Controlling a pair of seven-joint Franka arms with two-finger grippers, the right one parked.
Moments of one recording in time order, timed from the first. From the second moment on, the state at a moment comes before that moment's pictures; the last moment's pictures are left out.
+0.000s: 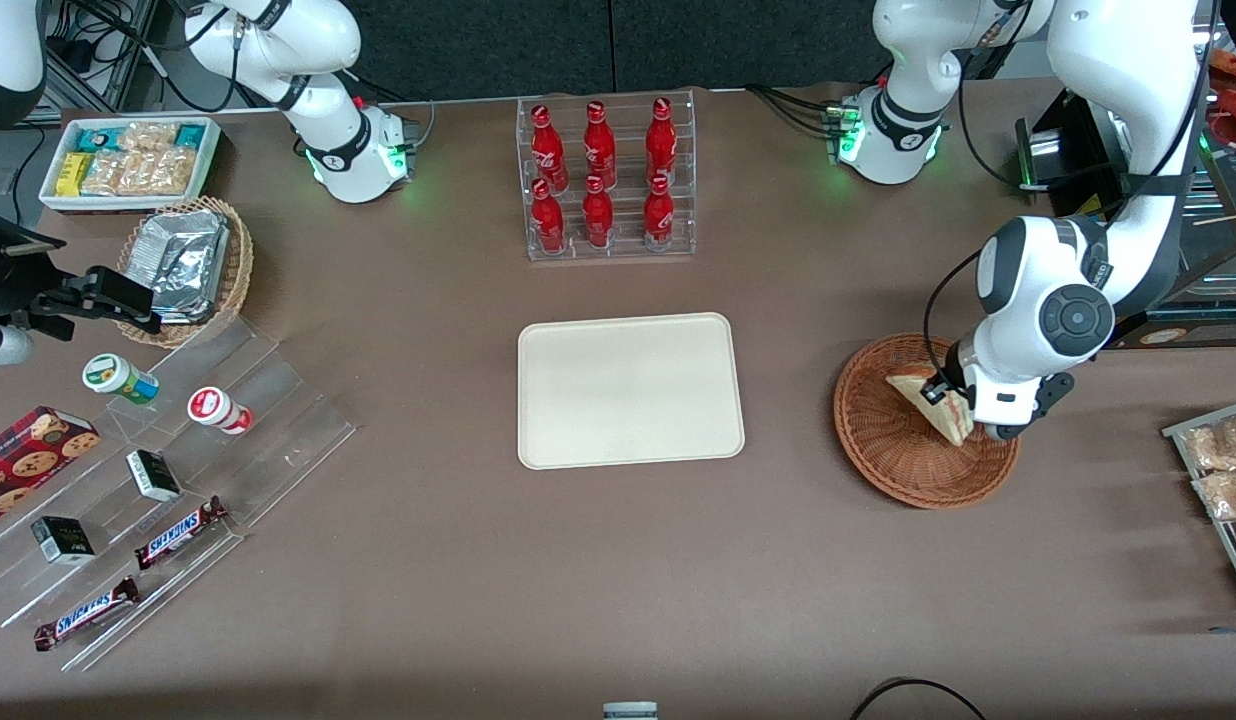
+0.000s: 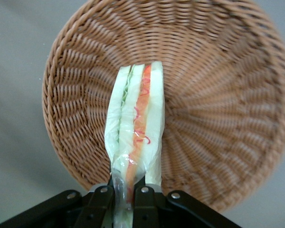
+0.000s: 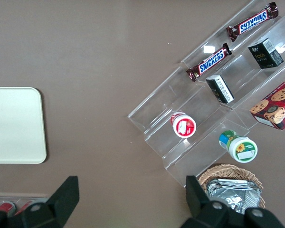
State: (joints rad) arm 0.01 0.23 -0.16 -2.06 0.09 2.10 -0.82
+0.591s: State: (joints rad) arm -0.30 0.24 -0.17 -1.86 0.05 1.96 -0.92
